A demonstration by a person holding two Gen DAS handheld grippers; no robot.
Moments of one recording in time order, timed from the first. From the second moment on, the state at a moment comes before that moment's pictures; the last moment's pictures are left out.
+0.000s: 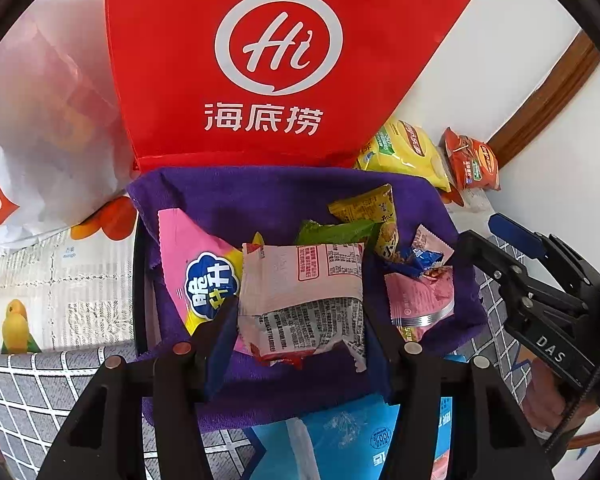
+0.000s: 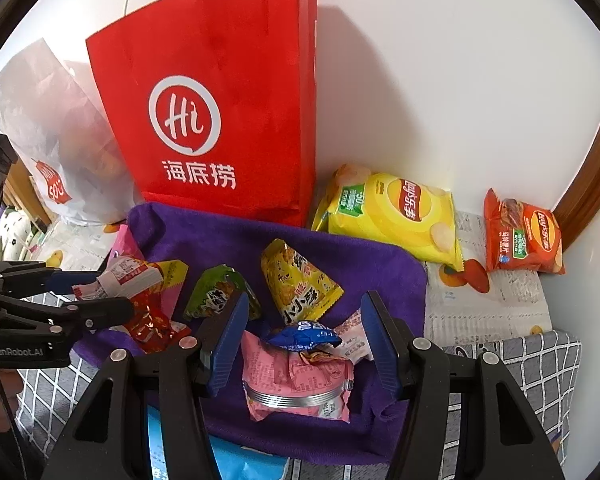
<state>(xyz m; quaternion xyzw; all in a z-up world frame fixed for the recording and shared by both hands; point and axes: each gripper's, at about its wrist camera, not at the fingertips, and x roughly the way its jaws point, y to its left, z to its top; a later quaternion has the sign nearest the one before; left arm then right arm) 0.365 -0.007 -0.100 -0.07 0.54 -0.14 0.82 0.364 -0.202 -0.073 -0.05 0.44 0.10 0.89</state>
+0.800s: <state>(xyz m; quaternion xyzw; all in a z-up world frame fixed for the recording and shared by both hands) 0.343 0.009 -0.046 -0.09 0.50 -0.15 0.85 0.337 -0.198 -0.038 -0.04 0.40 0.09 0.91</state>
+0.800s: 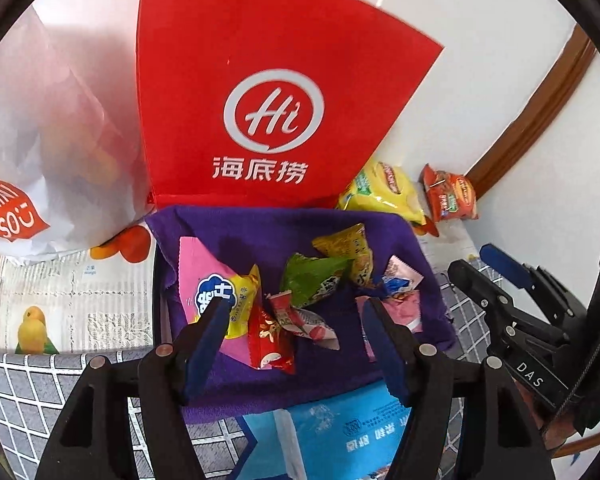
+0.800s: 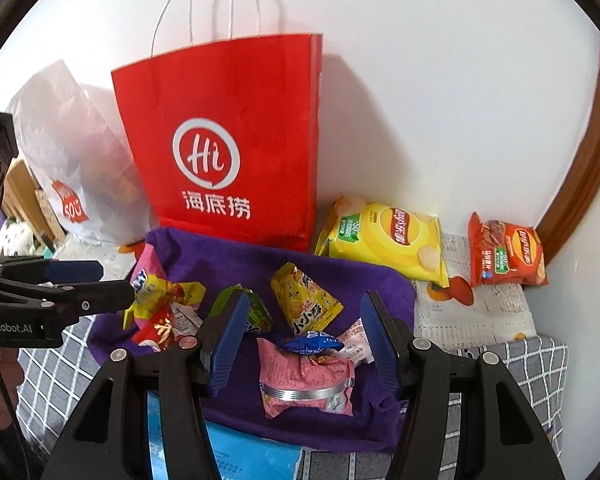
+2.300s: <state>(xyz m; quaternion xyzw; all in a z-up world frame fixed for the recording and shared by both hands) 0.188 -0.018 0.024 -0.05 0.41 -0.17 0.90 0.122 -0.270 0.005 0.02 0.37 0.00 0.93</state>
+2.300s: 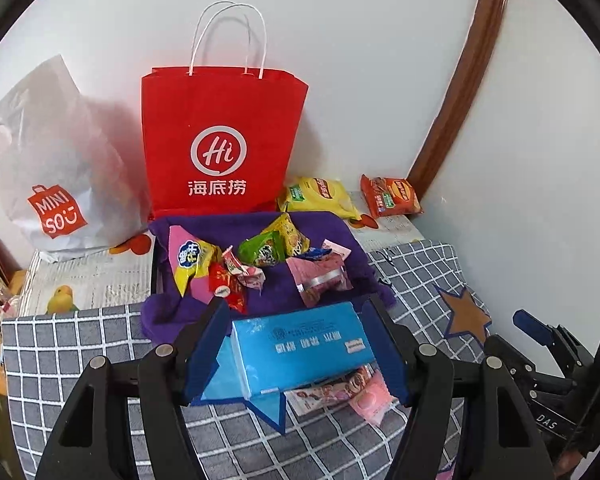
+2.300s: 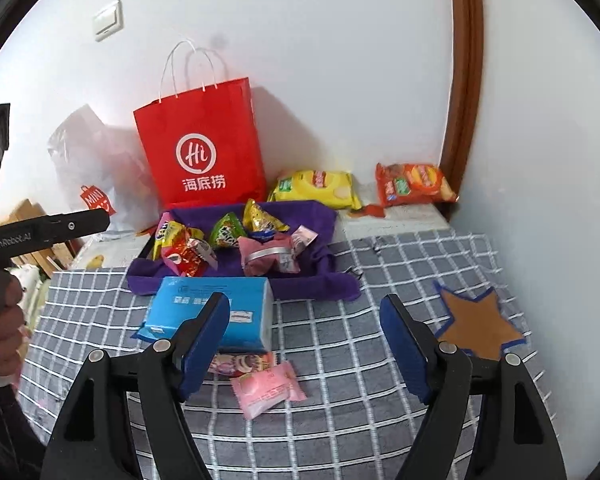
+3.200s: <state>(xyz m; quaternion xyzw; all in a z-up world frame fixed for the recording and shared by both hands) 0.150 0.007 -0.034 -0.04 0.46 -0.12 0.88 0.119 -0.258 -0.083 0.03 0.43 0.07 0.90</state>
